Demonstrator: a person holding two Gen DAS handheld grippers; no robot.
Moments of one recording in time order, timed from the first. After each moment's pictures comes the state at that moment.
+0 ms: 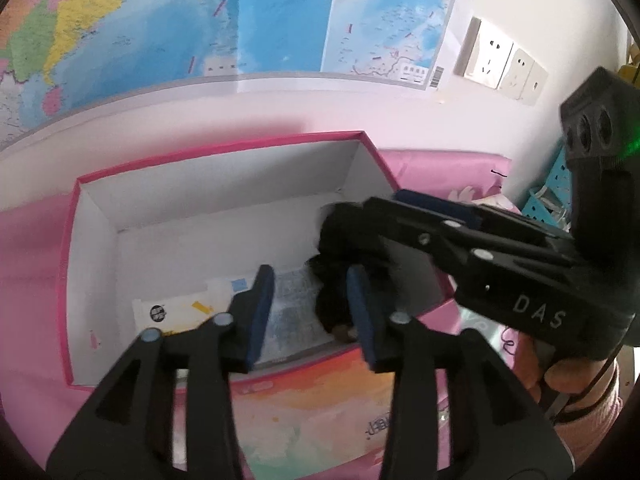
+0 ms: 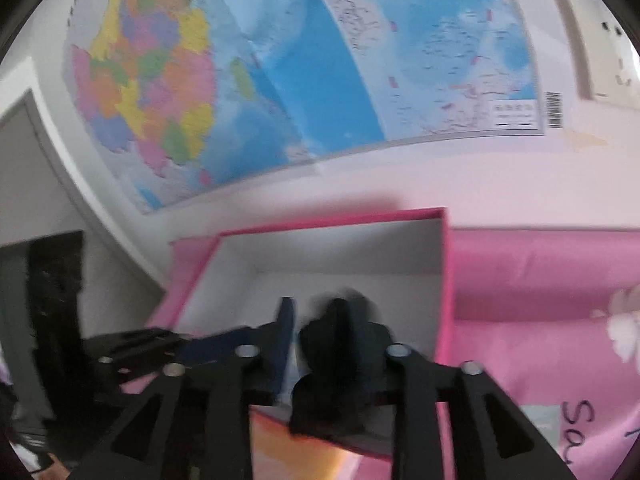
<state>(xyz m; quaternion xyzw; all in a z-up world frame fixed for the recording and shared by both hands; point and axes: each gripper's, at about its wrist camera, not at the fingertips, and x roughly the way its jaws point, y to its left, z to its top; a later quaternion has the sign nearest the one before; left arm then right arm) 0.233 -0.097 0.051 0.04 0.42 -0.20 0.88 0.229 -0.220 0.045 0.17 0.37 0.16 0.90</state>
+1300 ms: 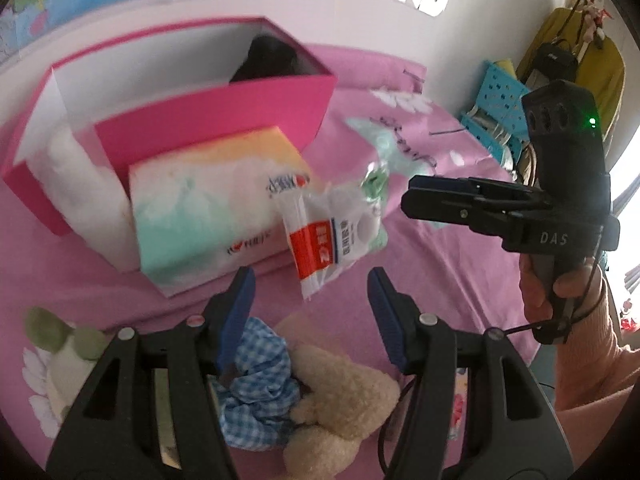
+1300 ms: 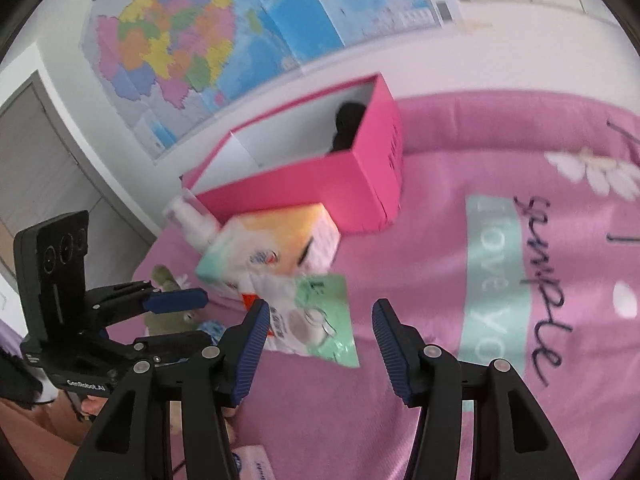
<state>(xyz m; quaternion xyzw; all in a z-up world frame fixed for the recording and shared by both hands) 0.093 -0.081 -0.015 0.05 0.46 -0.31 0.83 0.064 -0.249 -0.015 0.18 0.42 0.18 0.87</state>
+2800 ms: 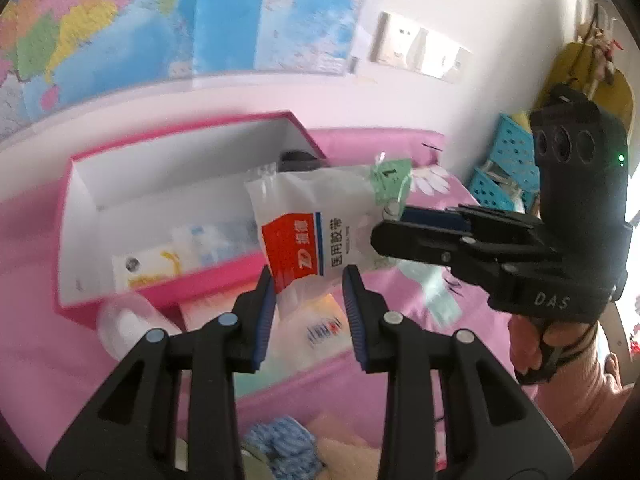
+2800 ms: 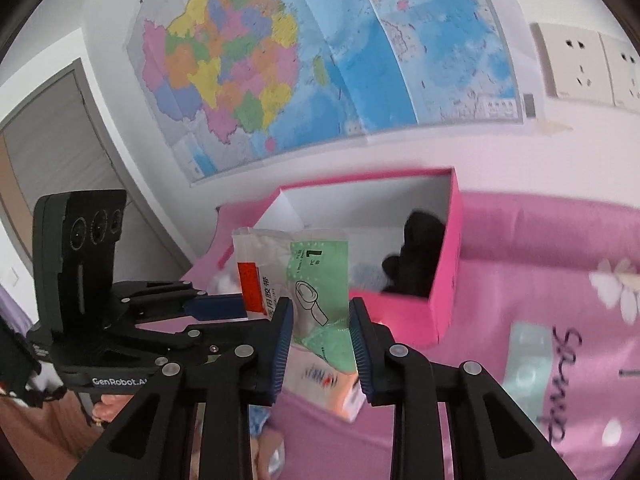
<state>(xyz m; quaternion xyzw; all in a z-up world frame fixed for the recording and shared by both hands) 0.156 -0.081 0.063 0.04 0.40 -0.28 0.87 0.123 -0.224 0.056 0.14 0.35 0.24 0.90</state>
